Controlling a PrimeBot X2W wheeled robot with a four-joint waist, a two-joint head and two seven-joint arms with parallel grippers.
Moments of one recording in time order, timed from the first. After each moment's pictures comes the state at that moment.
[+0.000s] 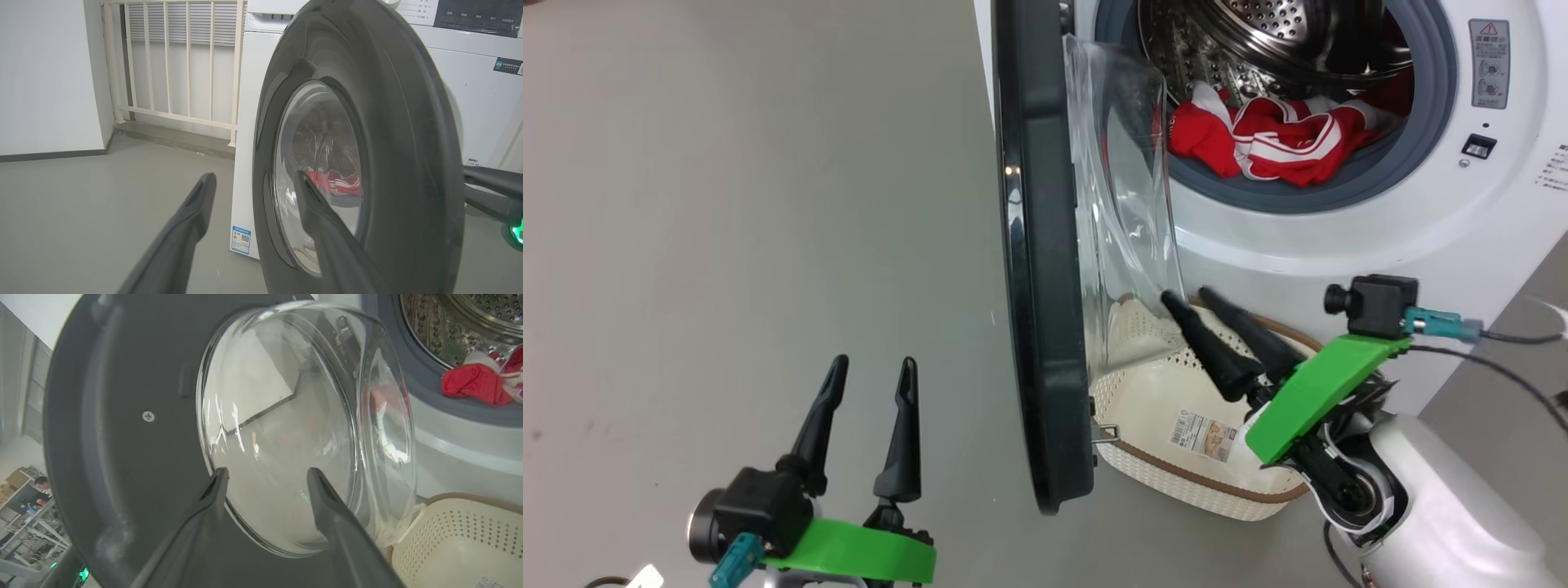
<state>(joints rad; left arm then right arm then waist) -0.16 0.04 -0.20 0.12 -0.28 0.05 -0.26 -0.44 -0.22 0.47 0.30 1.16 0.12 0.08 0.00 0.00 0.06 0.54</state>
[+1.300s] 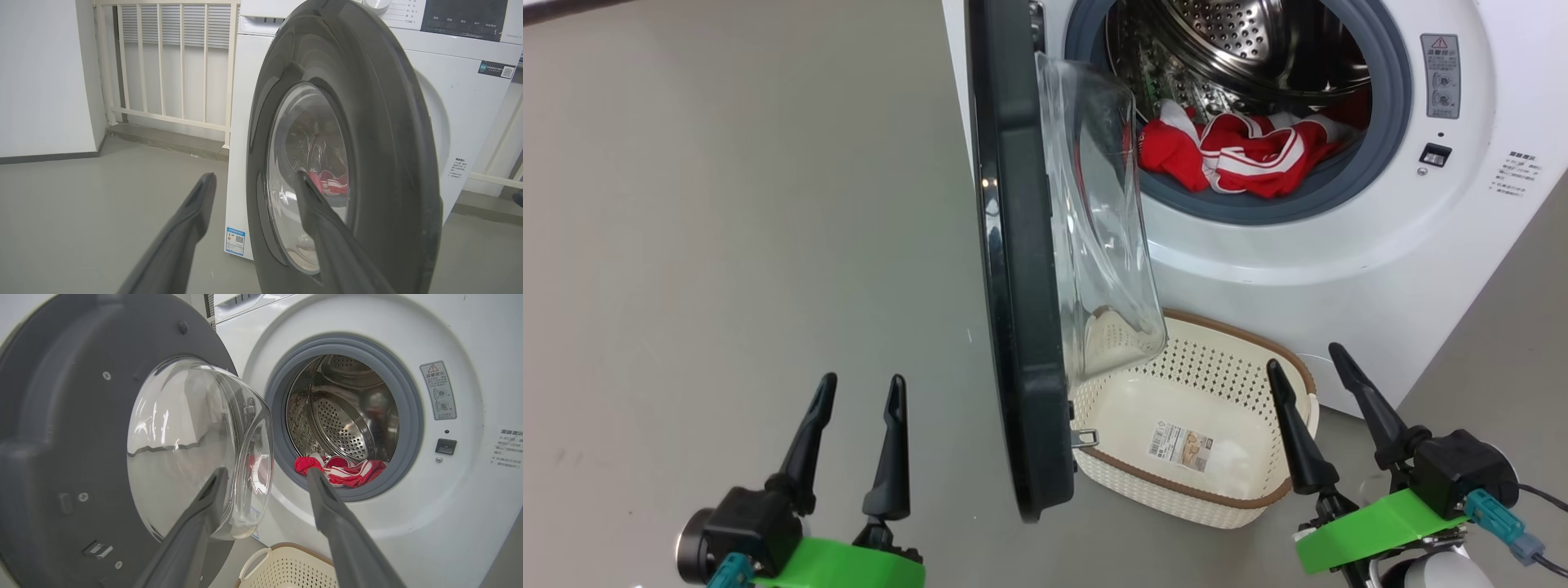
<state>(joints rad) -0.12 0.05 -0.18 0.10 -0.27 0.05 -0.26 -0.06 -0.05 0.07 0.14 0.25 0.12 -0.26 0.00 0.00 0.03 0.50</state>
